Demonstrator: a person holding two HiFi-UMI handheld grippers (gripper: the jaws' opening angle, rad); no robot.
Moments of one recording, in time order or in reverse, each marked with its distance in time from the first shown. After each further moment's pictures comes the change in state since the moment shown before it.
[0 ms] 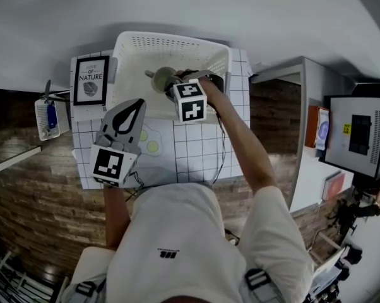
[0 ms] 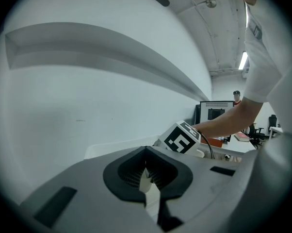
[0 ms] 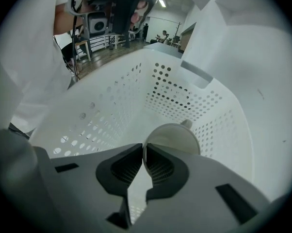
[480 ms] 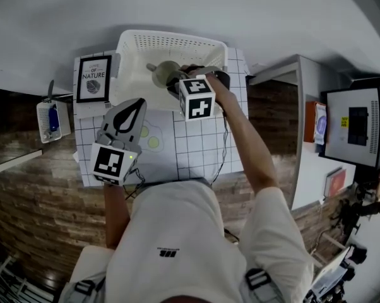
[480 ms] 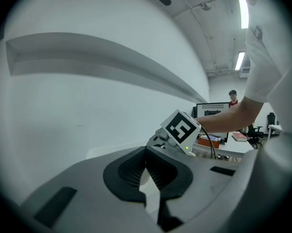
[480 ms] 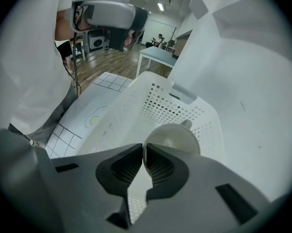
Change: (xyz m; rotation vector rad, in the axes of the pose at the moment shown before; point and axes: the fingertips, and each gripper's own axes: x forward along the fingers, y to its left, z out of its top) left arm -0.029 -0.019 0.010 0.015 -0.032 -0.008; right arm -0.053 0.002 0.019 0.007 -0.016 -0.103
